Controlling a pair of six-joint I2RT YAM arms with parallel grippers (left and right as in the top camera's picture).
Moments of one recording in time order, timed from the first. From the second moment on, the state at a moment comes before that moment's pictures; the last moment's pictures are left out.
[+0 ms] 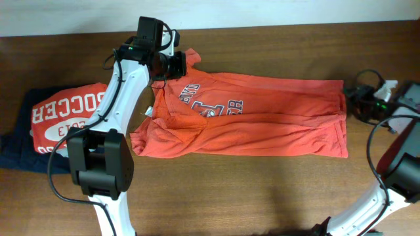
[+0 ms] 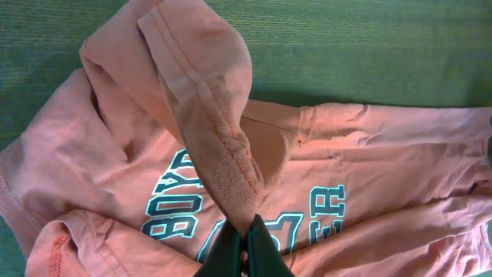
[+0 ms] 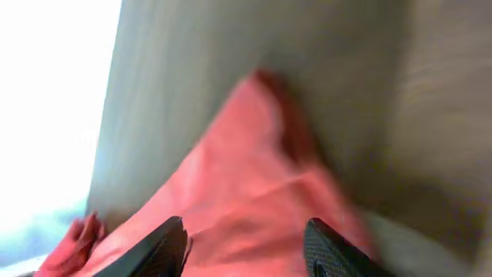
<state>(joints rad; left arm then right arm) -0.21 2.11 1.87 -0.80 0.35 -0.25 -0.61 2.11 1.28 -0.18 -0.79 0.44</state>
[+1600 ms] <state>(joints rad) -0.21 2.11 1.87 -0.80 0.35 -0.25 -0.44 2.13 1.29 -0.09 -0.35 0.56</state>
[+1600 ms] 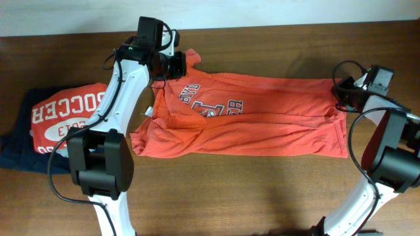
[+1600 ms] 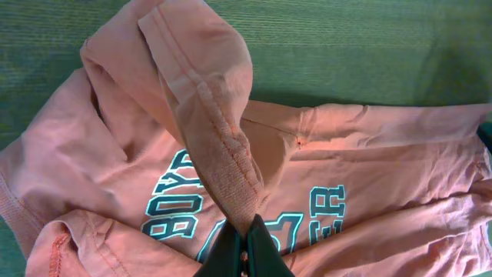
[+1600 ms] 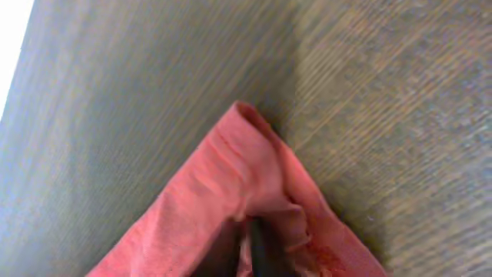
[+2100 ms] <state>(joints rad) -0.21 2.11 1.87 -0.80 0.32 -0.25 -0.46 2.04 1.29 -0.15 -0.43 0.51</state>
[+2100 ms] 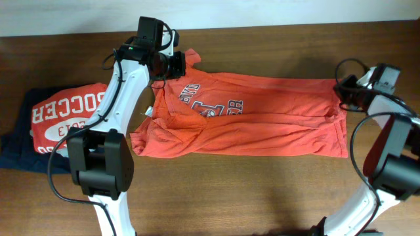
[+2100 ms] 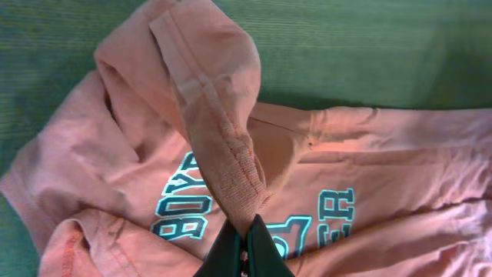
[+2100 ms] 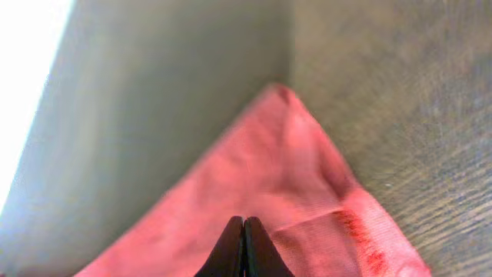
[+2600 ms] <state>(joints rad) -0.21 2.11 1.87 -0.80 0.30 -0.25 -0.39 2.07 1.29 -0.26 -0.39 0.50</state>
